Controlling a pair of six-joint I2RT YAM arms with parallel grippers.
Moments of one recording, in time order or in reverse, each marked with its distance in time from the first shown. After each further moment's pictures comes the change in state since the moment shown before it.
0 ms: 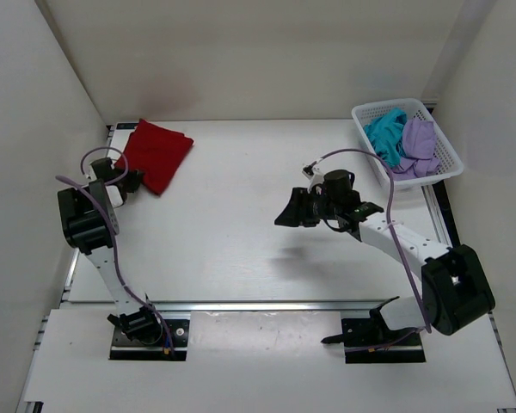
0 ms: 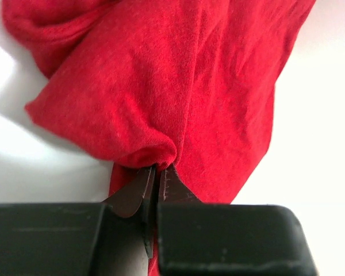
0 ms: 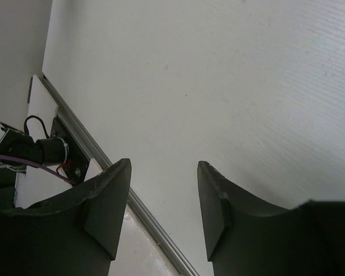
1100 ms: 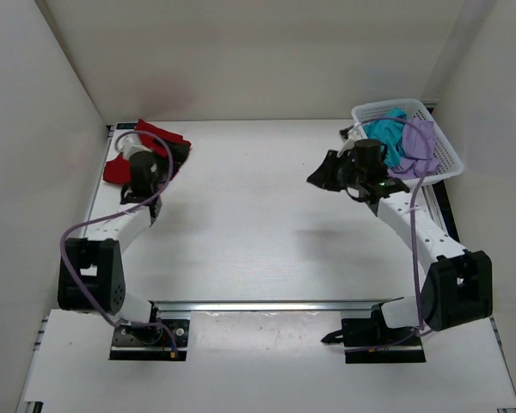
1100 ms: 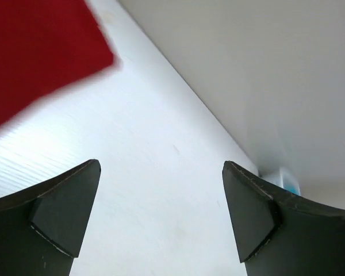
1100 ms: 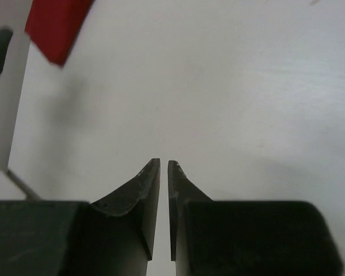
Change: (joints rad) left arm -0.321 -0.563 -0.269 0.040 -0.223 0.126; right arm -0.163 0.008 0.198 -0.129 0.160 -0.061
